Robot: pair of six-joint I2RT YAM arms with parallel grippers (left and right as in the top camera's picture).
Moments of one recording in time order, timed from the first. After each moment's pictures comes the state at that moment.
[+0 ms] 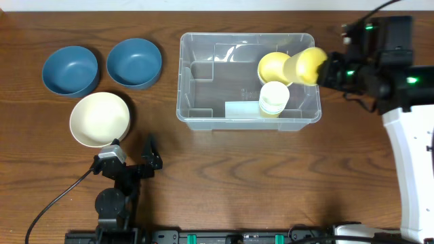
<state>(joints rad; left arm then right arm) -0.03 0.01 0.02 -0.12 -0.02 -0.35 0.10 1.47 1.62 -1.09 -0.25 0.35</state>
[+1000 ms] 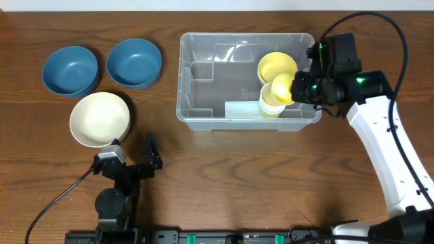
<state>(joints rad) -0.03 0.01 0.02 -0.12 -0.02 -0.35 0.20 1.53 1.39 -0.92 -0.16 0.35</state>
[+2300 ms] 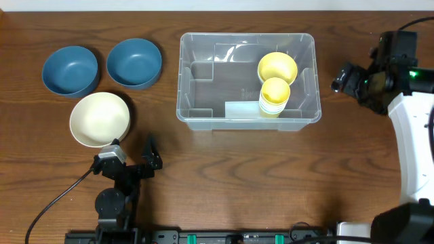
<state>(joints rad) -0.03 0.01 0.02 -0.12 -0.02 -0.35 -0.12 1.56 1.44 -1.05 0.02 0.42</state>
